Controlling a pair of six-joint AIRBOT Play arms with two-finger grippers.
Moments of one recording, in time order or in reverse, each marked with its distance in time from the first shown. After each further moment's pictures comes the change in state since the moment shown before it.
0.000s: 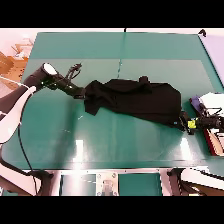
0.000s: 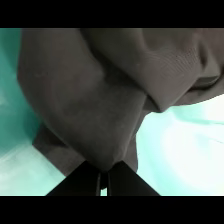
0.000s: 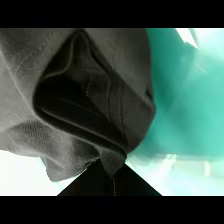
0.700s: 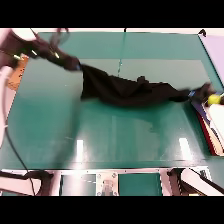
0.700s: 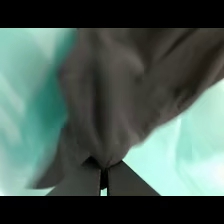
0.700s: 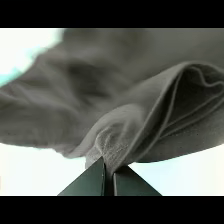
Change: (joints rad) left arm 0.000 0.177 0.434 0.053 -0.195 -0.118; right arm 0.001 0.239 0.344 0.302 0.243 -0.085
